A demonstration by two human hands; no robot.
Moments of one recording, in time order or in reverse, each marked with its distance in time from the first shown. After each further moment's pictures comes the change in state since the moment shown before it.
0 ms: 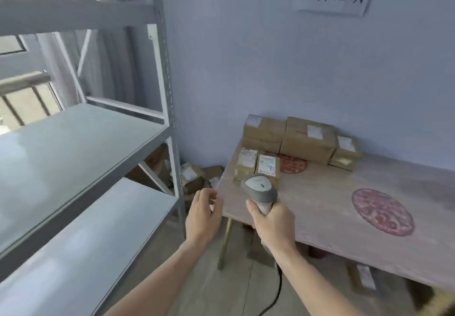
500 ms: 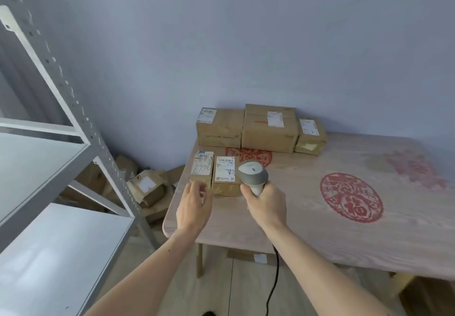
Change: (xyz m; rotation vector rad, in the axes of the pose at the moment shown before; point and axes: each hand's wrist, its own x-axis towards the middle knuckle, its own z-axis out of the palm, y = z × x) left_hand 0.106 0.035 0.160 0.152 -0.207 -0.002; right_hand 0.170 0.068 -0.046 -0.037 0.079 0.151
